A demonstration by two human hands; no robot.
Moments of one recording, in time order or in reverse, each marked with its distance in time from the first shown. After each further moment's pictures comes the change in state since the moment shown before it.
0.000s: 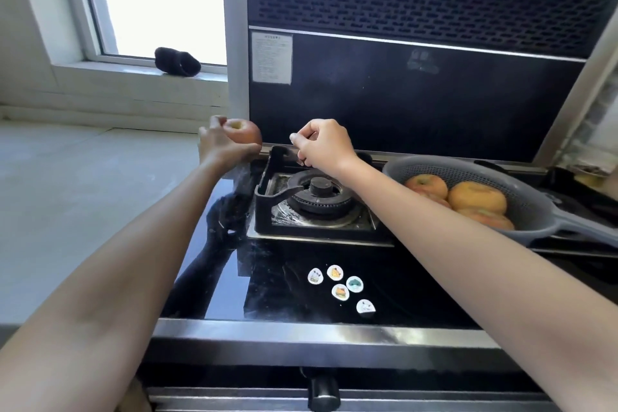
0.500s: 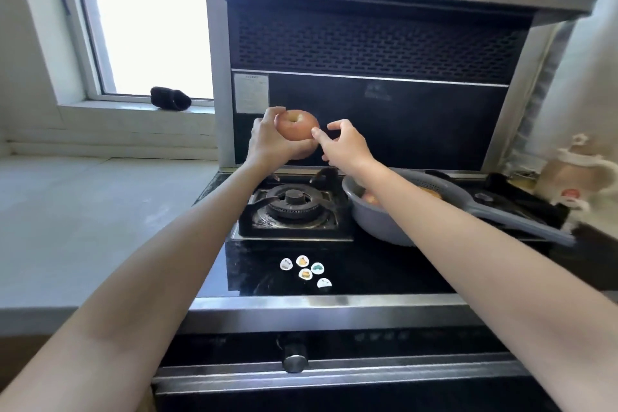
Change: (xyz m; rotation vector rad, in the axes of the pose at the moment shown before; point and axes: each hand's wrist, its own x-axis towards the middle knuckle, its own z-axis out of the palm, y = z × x) left_hand -0.094 0.136 0.005 -0.181 -0.138 0.325; right_hand -0.043 -0.003 -0.092 0.128 0.112 0.128
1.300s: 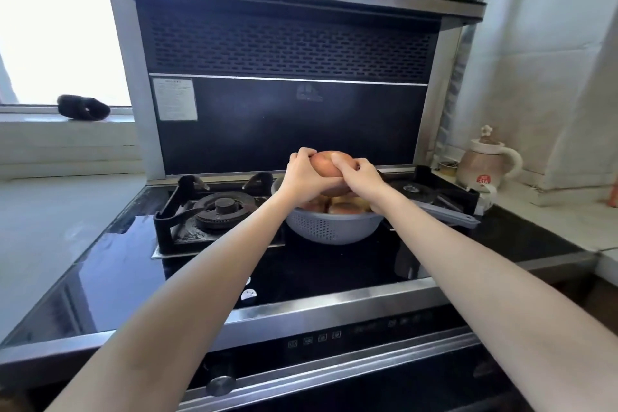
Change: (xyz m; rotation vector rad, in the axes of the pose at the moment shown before) left_hand -0.056 0.070 0.154 -0.076 -0.344 0.030; right_hand -0.024 0.114 -0.117 0.093 0.128 0.273
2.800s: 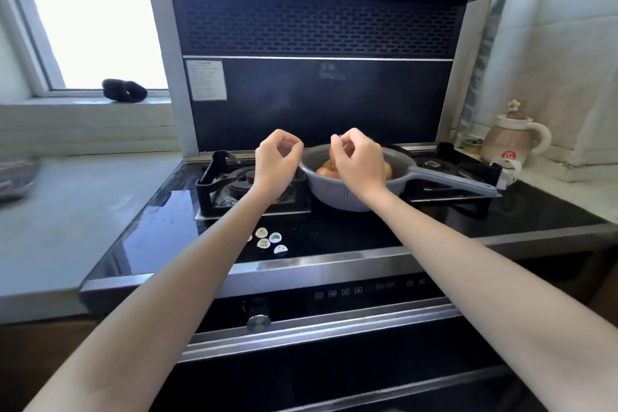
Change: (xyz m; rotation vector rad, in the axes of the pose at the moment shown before) left_hand -0.067 -0.022 -0.071 -0.165 0.312 0.070; right_hand -0.073 -0.016 0.048 -0.207 0.334 -0.567
